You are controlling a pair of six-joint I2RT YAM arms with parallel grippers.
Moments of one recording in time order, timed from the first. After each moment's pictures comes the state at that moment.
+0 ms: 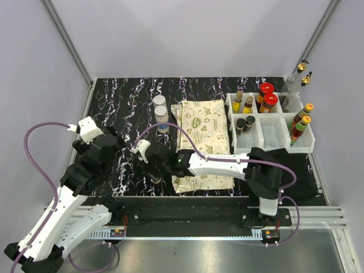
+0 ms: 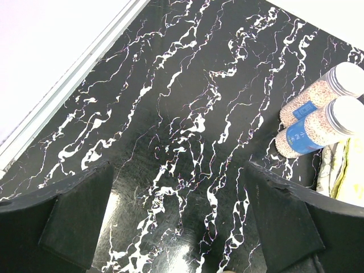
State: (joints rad) left arm -0.55 0.65 0.90 -0.84 -0.87 -0.65; right arm 1.23 1.88 1.39 -0.25 0.05 0.14
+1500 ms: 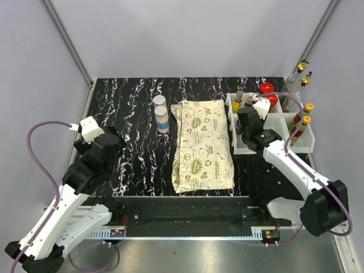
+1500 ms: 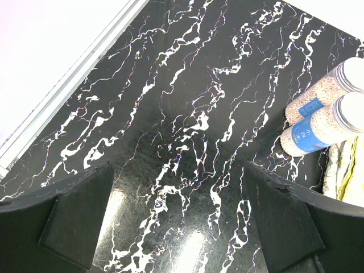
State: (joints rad) left arm -0.55 0.67 0.89 -0.84 -0.87 -0.65; right arm 0.44 1.21 0.93 -0.39 0.64 0.49
